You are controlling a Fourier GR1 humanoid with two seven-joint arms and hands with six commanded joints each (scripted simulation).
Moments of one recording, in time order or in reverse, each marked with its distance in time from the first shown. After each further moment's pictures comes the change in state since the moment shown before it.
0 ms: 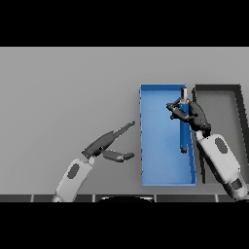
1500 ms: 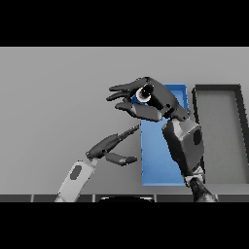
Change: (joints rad) left arm 0.014 -0.027 -0.024 0.006 0.036 -0.040 0.034; right arm -0.449 0.558 -0.373 -0.332 0.140 0.525 -0.029
